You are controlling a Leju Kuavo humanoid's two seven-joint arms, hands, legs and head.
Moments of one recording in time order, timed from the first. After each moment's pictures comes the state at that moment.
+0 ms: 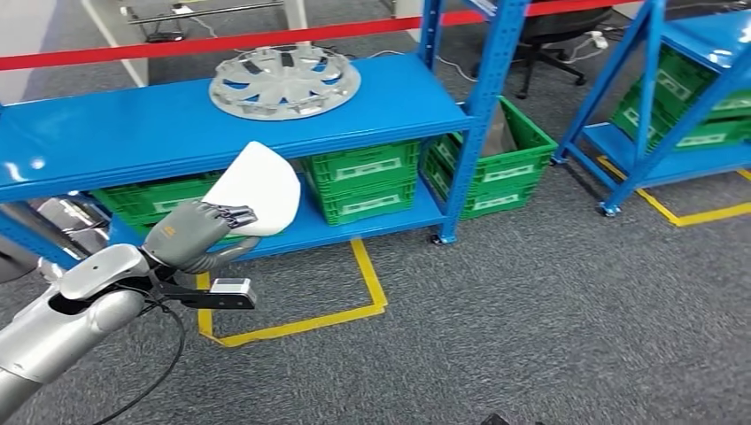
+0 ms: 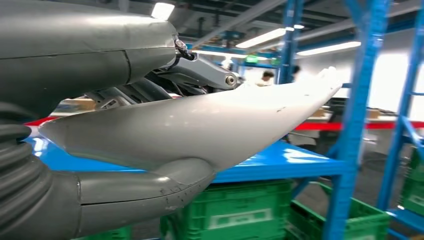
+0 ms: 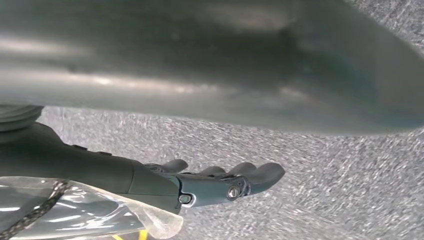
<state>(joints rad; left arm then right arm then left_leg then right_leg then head) -0.35 0.49 -0.64 -1.57 -0.88 0.25 -0.35 -0.13 0.16 -0.32 -0.21 1.23 -0.37 -0.17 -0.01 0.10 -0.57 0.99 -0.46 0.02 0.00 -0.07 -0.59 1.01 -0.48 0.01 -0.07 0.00</state>
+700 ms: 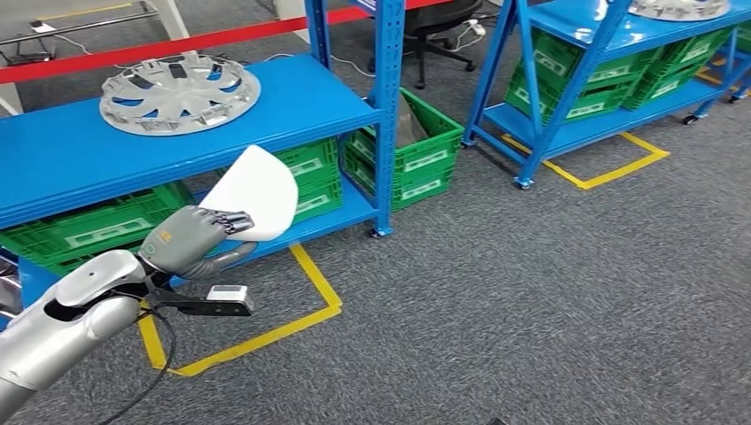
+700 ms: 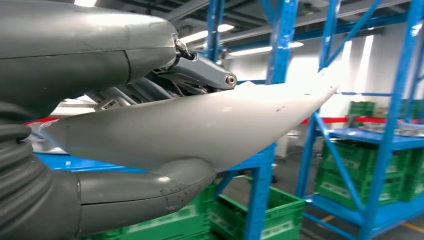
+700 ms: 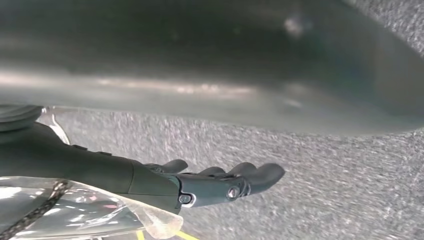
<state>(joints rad) -0.31 0.51 -0.63 -1.59 -0.89 0.27 -0.35 -0.12 0.16 -0.32 -0.21 1.23 -0.37 -0.17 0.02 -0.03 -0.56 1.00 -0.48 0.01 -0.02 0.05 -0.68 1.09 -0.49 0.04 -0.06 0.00</state>
